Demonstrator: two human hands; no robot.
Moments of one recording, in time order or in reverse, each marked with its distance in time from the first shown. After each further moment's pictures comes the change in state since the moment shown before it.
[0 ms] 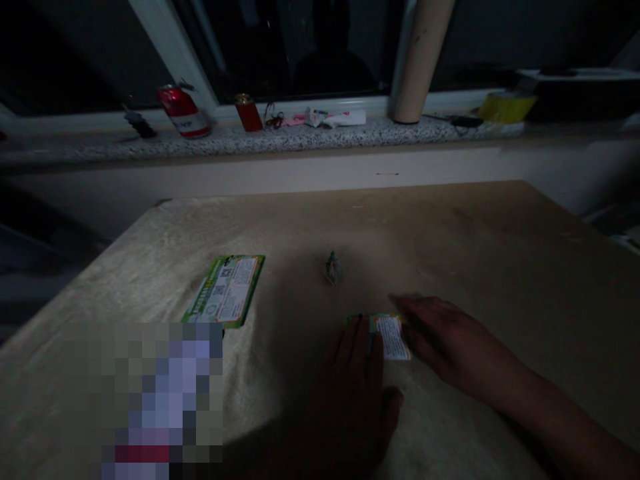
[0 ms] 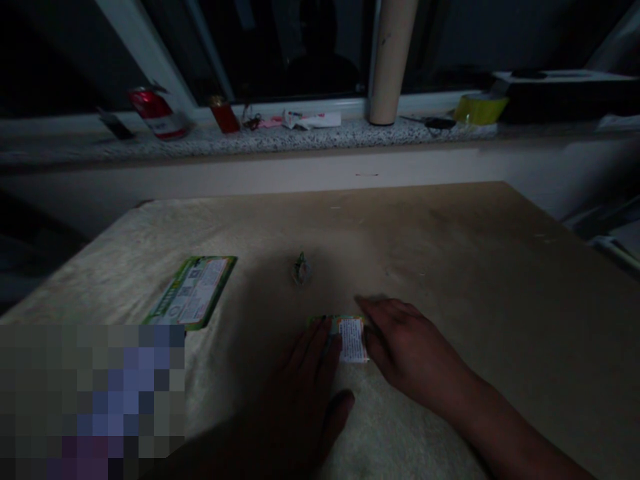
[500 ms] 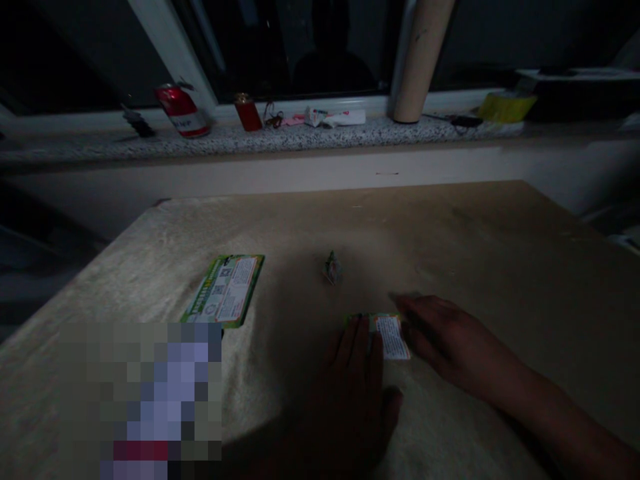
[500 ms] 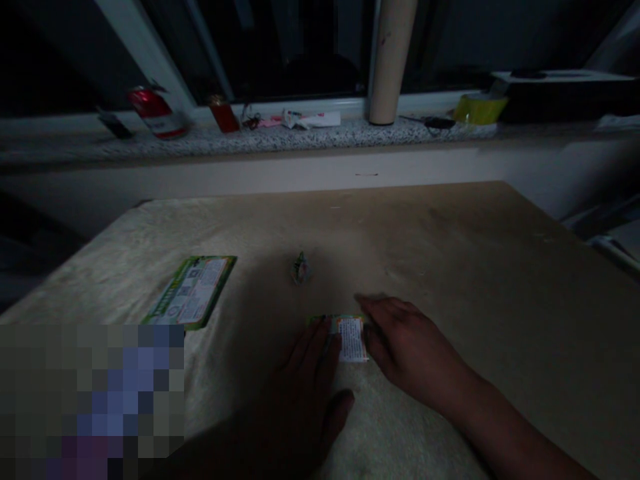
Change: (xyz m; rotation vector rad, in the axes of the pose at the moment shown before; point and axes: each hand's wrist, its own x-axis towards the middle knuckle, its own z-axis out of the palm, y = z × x) left_hand -0.001 0.000 0.002 0.006 0.003 -0.003; right_hand 0.002 -0.001 -0.001 0.006 0.011 0.000
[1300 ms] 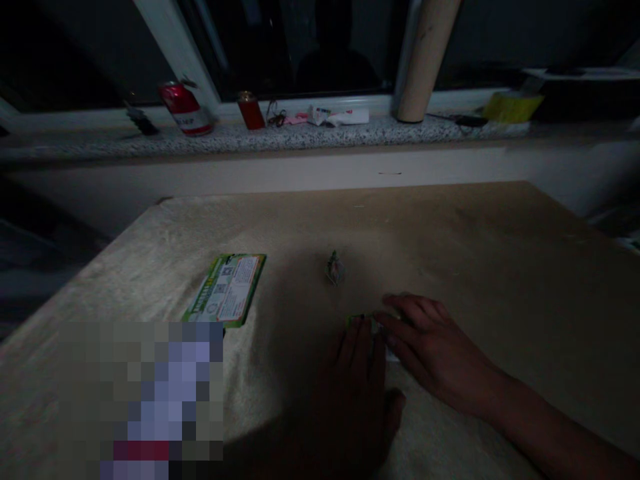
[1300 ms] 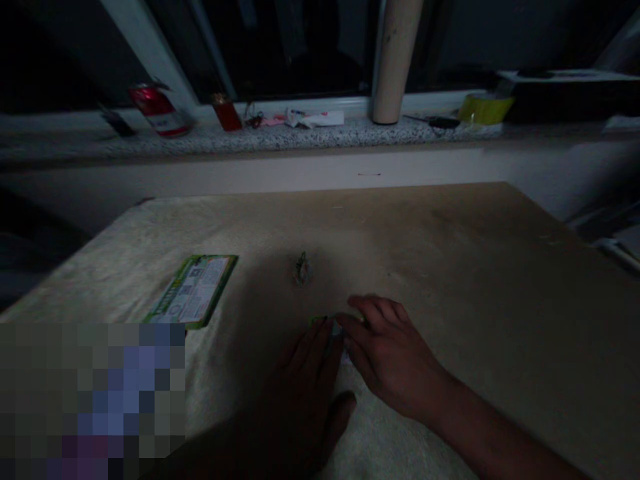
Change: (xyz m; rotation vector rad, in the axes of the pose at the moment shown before) left_hand 0.003 0.001 -0.001 -0.020 -0.014 -0.015; right_hand 0.006 -0.017 0.015 -0.179 -0.017 -0.100
